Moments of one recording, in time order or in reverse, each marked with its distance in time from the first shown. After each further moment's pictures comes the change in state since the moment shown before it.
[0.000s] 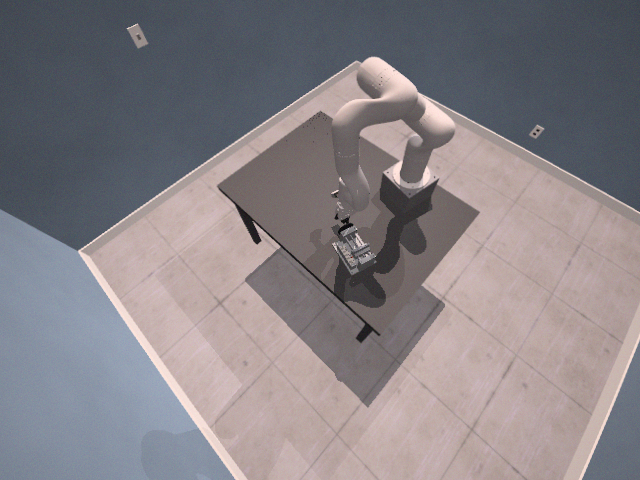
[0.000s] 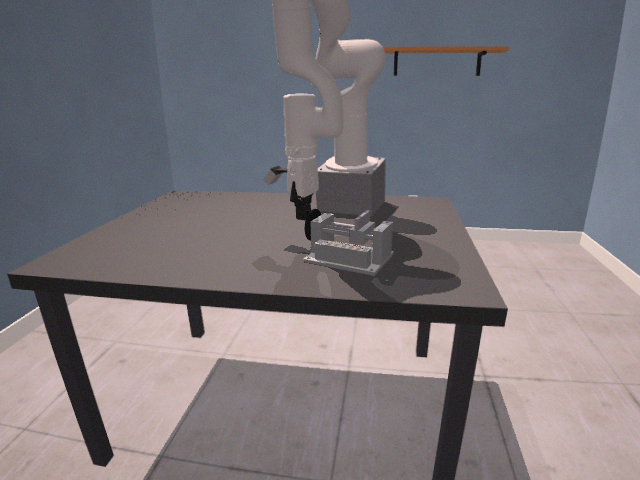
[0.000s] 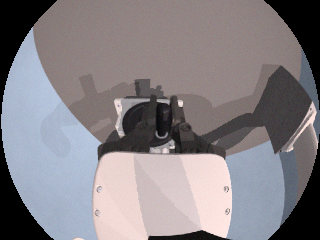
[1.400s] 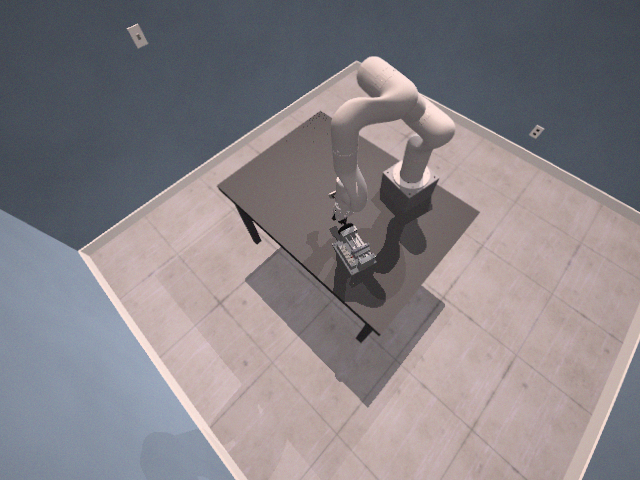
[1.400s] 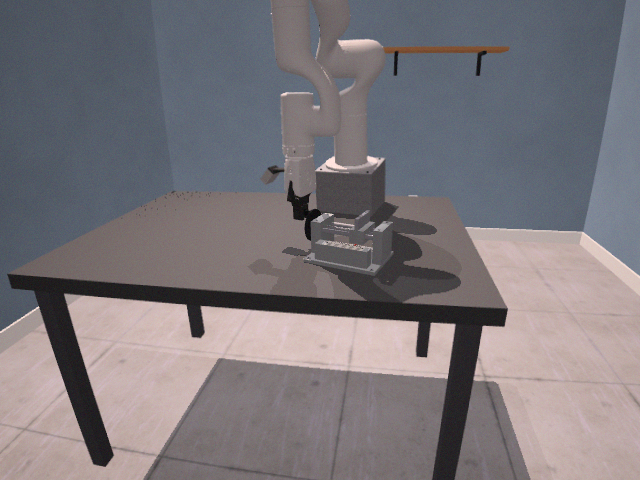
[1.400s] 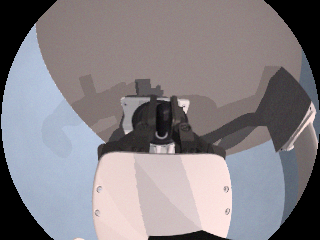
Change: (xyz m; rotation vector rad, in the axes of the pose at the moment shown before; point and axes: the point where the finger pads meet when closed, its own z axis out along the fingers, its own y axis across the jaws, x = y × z) arm 0.000 -0.015 -0.004 0.003 0.000 0.000
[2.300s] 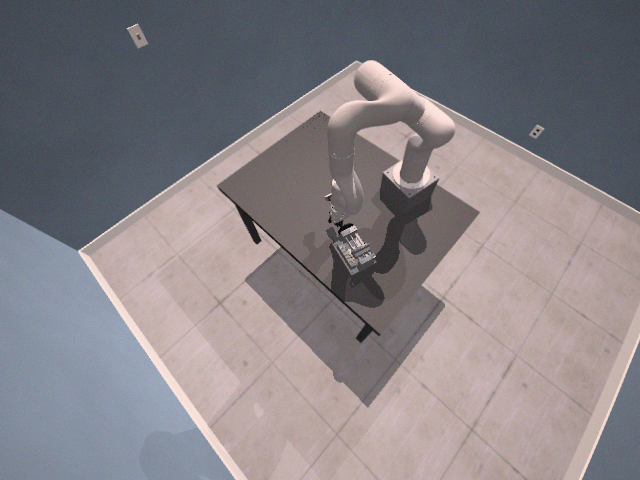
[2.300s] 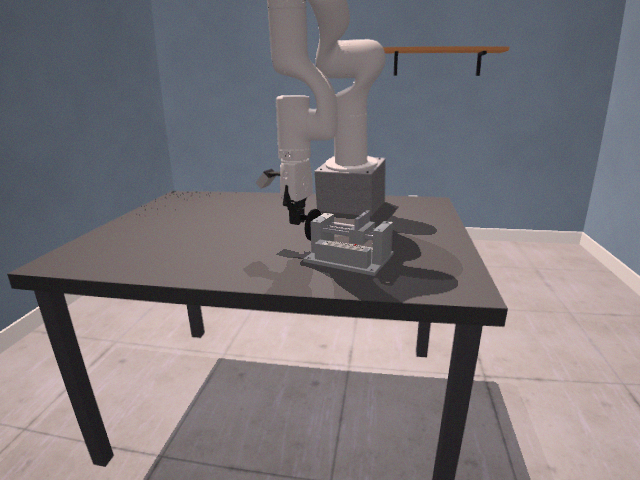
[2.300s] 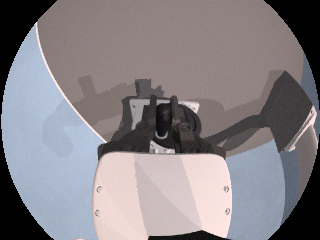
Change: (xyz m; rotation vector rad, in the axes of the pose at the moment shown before) arm 0.000 -0.022 0.007 0.001 0.000 0.000
